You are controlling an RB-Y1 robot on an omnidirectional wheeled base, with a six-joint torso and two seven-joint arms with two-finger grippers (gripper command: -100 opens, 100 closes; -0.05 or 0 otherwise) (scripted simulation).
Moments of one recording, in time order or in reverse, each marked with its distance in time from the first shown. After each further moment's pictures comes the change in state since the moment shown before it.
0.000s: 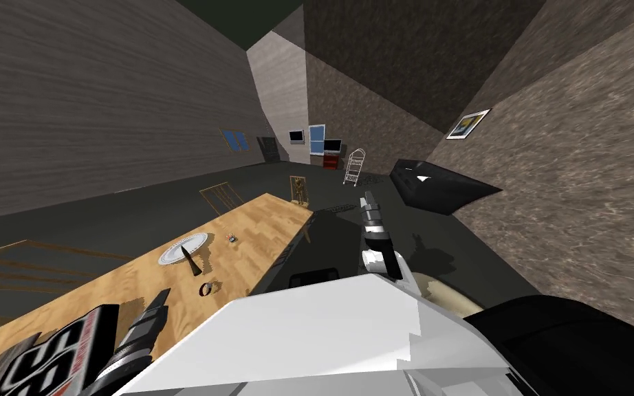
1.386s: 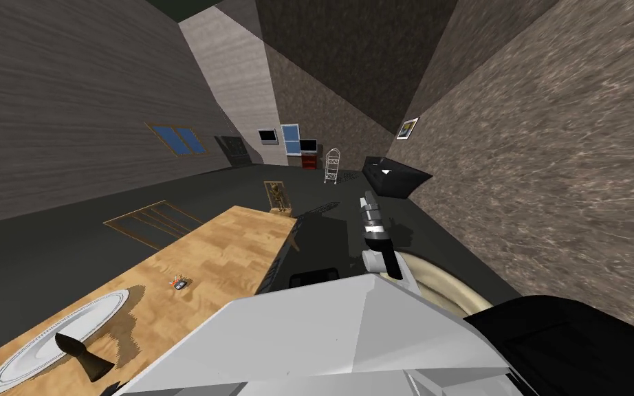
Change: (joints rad) left arm 0.062 0.106 0.000 0.472 -0.126 0.026 -0.002; right arm 0.000 0.000 0.000 0.000 0.000 0.000 0.000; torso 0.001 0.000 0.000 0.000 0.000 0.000
